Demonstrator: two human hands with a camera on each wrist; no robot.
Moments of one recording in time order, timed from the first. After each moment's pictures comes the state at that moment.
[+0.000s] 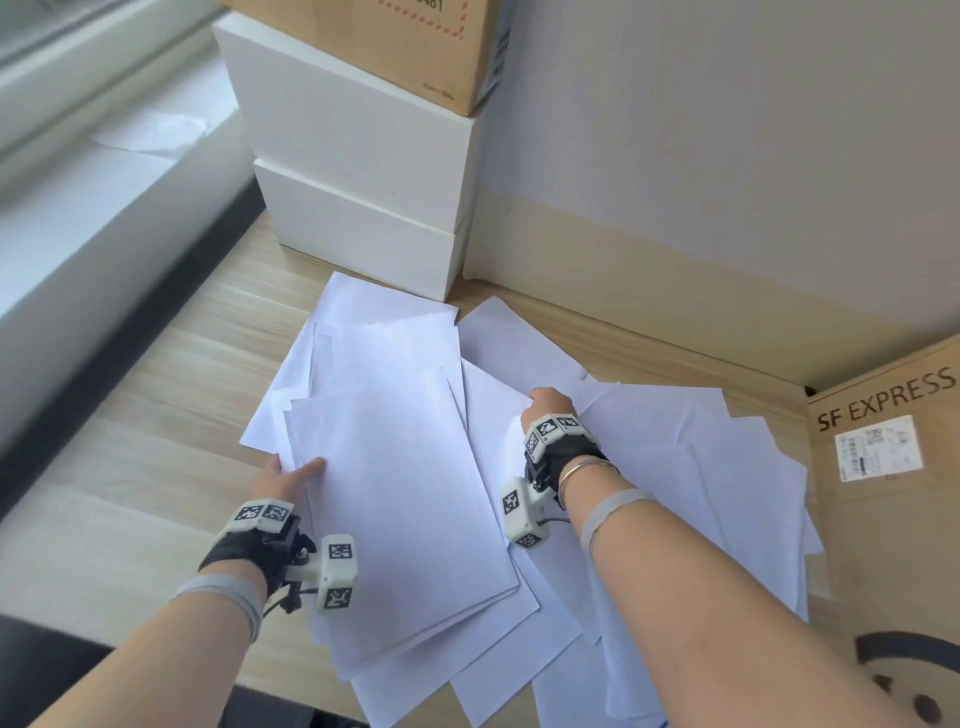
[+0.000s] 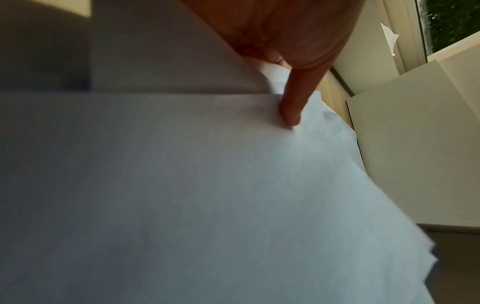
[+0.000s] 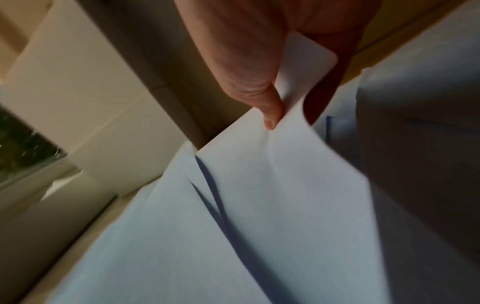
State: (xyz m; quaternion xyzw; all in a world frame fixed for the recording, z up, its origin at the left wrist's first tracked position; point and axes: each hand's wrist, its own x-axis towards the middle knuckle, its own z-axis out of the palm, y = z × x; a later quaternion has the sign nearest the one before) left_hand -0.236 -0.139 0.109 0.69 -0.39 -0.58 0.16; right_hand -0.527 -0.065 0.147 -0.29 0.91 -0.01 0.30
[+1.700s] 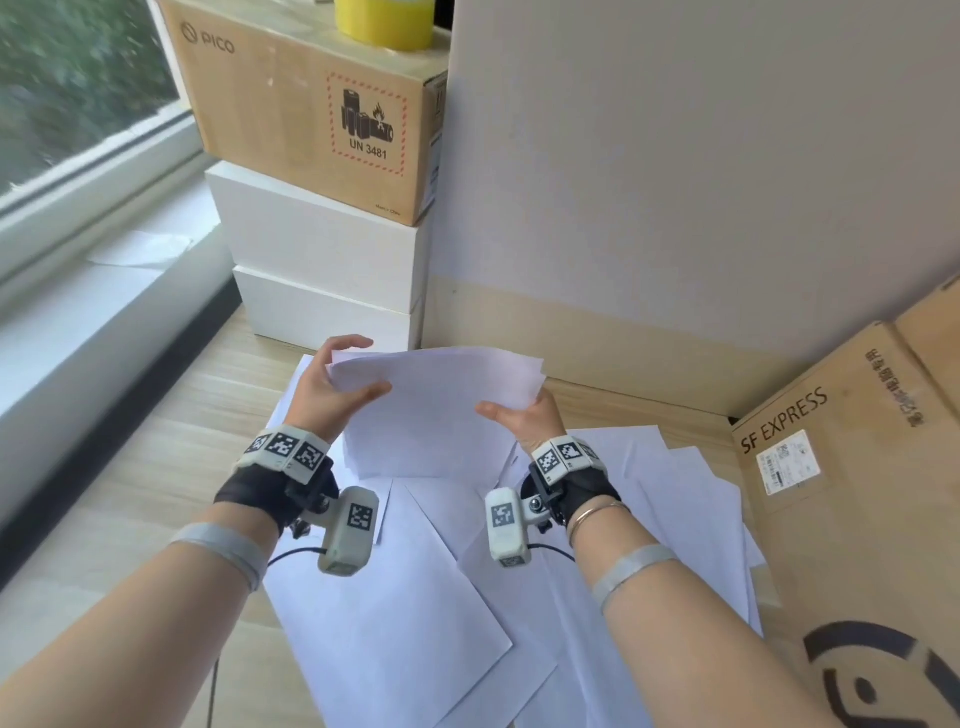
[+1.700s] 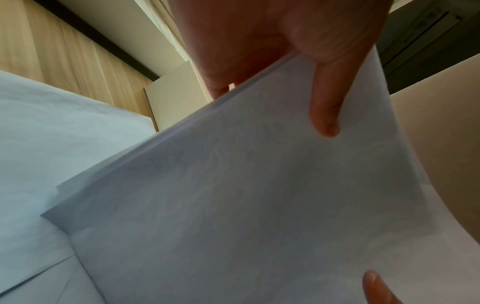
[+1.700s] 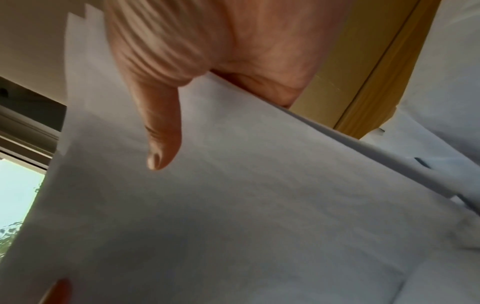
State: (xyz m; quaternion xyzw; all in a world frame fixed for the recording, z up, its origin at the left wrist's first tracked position) left_hand -0.324 -0.172 0.268 0.37 -0.63 -0.60 0.33; right_hand -0.512 -0.037 0.263 -0.24 0.75 -0.53 0.31
